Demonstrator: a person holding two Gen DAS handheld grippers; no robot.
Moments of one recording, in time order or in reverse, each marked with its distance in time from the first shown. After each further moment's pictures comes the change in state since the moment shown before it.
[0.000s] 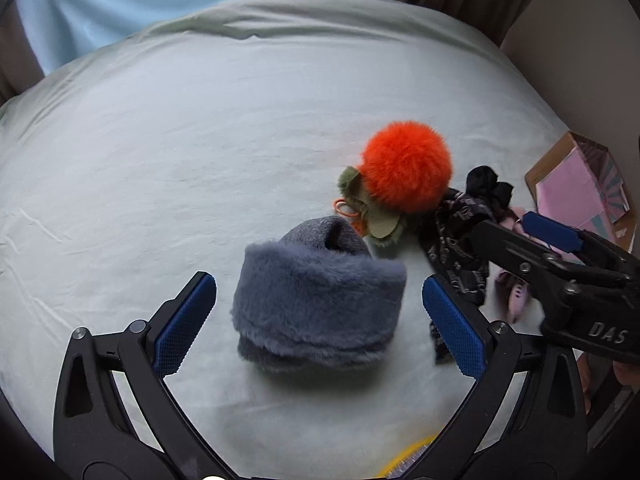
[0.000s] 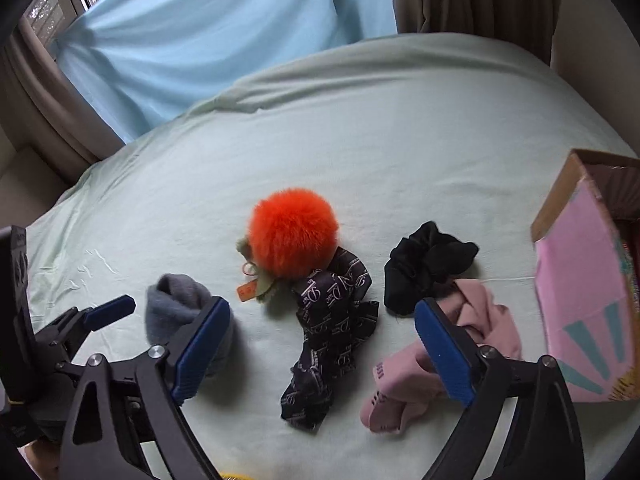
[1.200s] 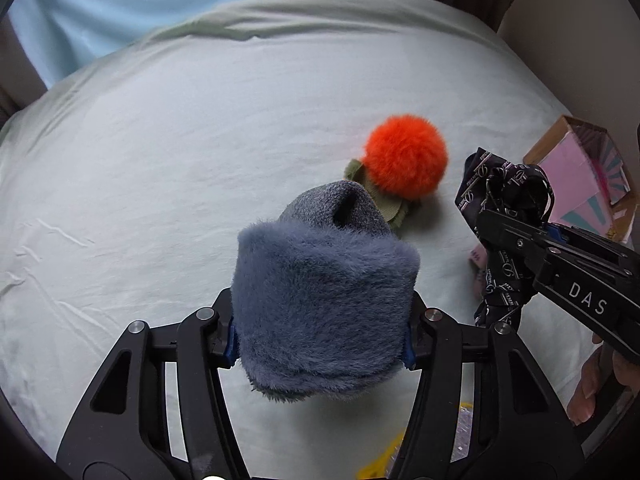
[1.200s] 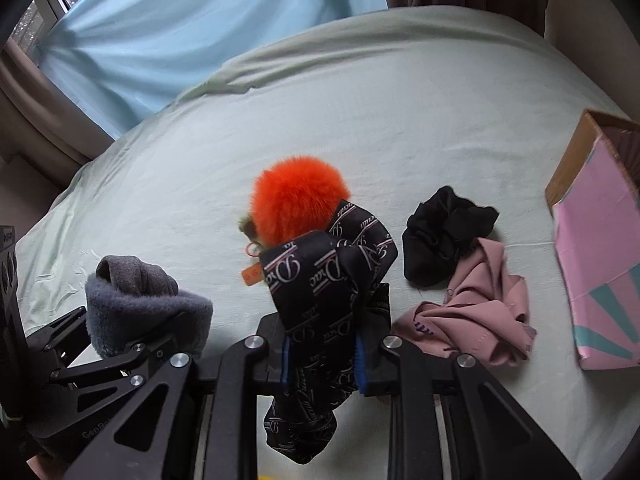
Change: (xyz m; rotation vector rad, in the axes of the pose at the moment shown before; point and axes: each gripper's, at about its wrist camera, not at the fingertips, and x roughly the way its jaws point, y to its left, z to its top) left arm -0.036 -0.003 -0.004 0.042 0.018 0.032; right arm -0.028 0.006 -0.011 0.068 0.038 -0.003
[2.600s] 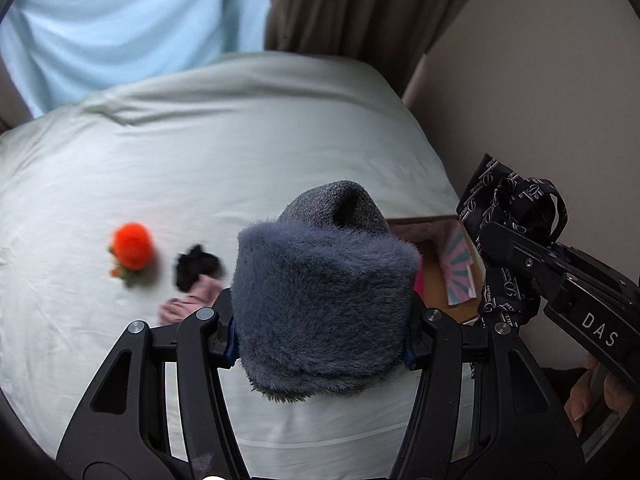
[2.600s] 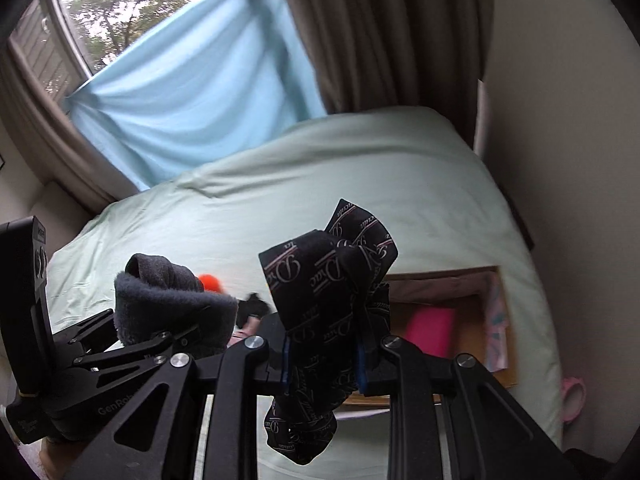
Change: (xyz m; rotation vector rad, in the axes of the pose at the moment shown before) left arm -0.119 -0.362 0.127 -0.116 -0.028 -0.091; right arm -0.259 -0.256 0.126 -0.070 -0.063 0.026
